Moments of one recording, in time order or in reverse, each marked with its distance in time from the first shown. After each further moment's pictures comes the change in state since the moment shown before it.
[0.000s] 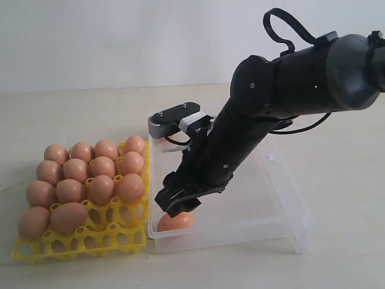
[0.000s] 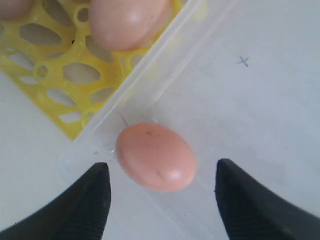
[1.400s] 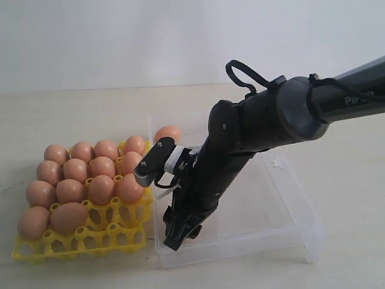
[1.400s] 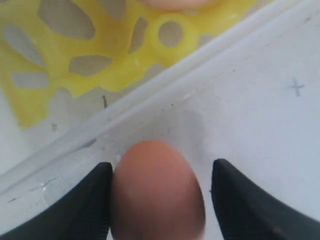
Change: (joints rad) left arm 0.000 0.000 0.000 0.000 0.000 0.000; right arm 0.043 0.149 -0.002 -0.028 -0.114 -0.322
